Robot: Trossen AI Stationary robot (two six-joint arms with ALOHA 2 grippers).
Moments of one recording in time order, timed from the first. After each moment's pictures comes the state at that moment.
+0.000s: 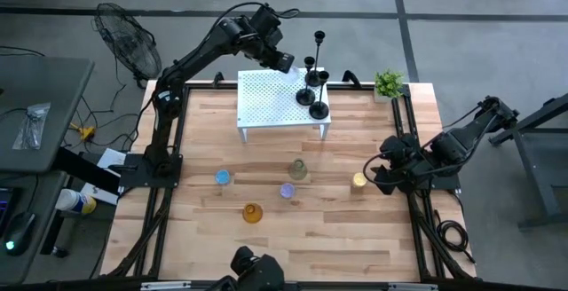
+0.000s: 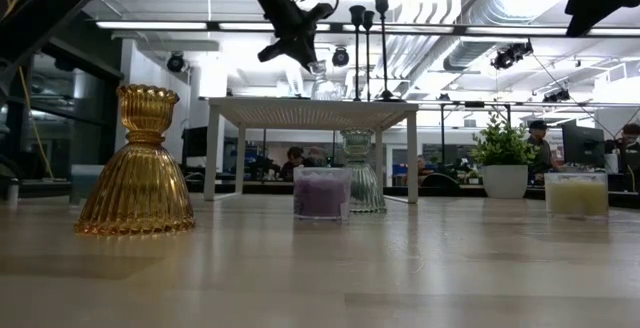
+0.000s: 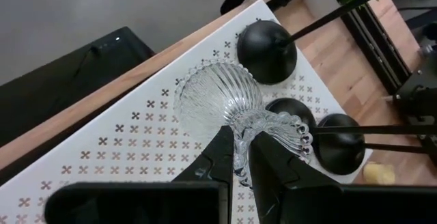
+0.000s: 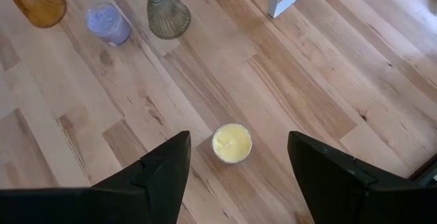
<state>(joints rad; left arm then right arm) 0.65 2.05 2.33 -1.18 0.15 -0.40 0.57 0.99 1.07 -1.33 0.50 1.19</state>
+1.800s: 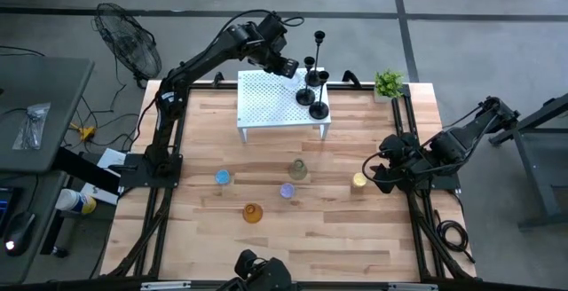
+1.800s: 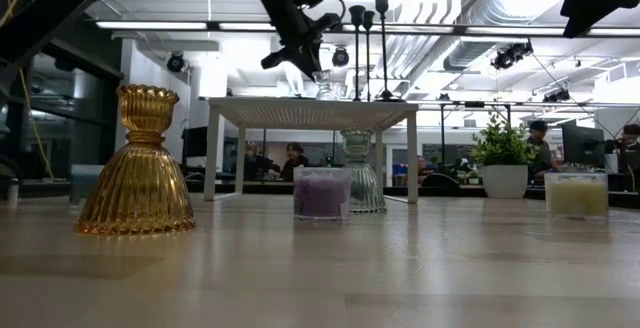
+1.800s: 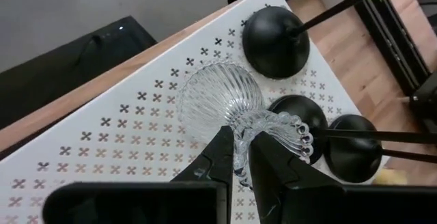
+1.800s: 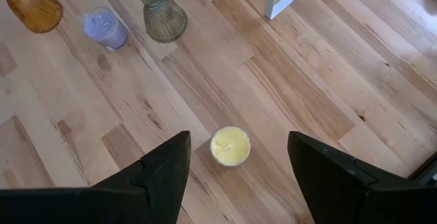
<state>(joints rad) 0.61 2.07 2.30 -1.16 0.11 -0.45 0.55 0.99 1.07 -1.33 0.50 1.18</state>
